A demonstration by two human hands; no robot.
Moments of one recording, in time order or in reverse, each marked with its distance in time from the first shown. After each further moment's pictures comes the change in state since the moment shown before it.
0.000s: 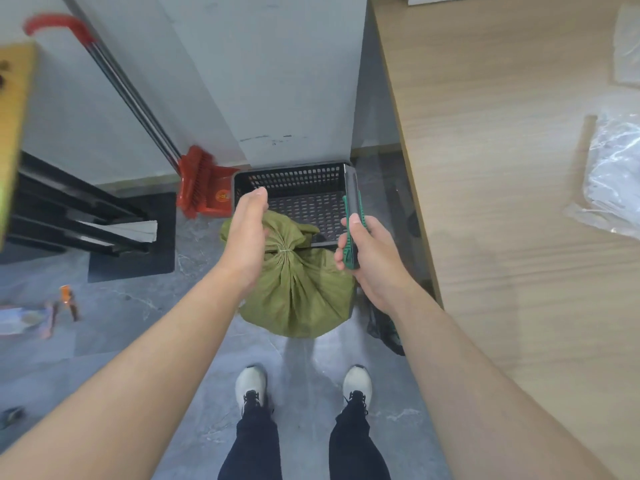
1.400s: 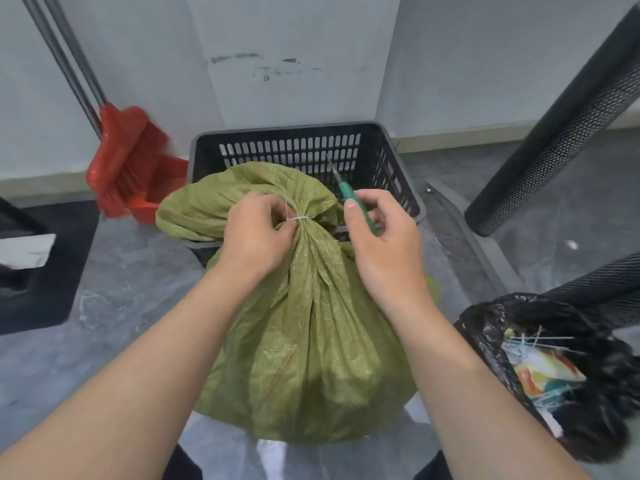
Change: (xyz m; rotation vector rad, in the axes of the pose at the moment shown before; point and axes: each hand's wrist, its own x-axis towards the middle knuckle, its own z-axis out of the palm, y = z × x) left_hand 0.283 -0.398 -0.023 0.758 0.112 0.655; right_hand 0.254 0.375 0.015 -0.545 0.365 -0.730
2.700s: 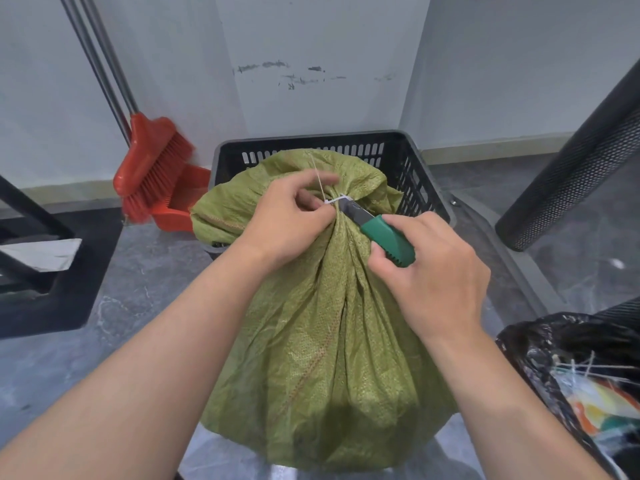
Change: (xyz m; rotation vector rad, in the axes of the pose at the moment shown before) left_hand 0.012 0.003 -0.008 -0.482 -0.149 0.050; right_hand -0.009 0.036 -0.004 -0.587 0.202 -0.407
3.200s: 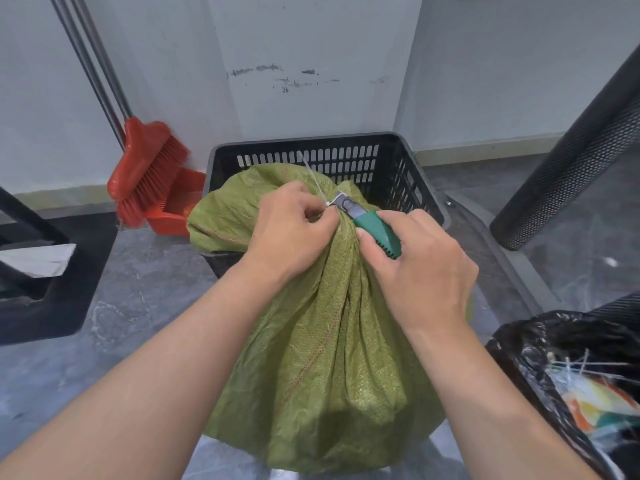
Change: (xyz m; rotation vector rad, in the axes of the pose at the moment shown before) left_hand -0.006 0.002 0.017 0.319 0.180 0.145; right_hand 0.004 -0.006 0.006 -0.044 0.017 0.044
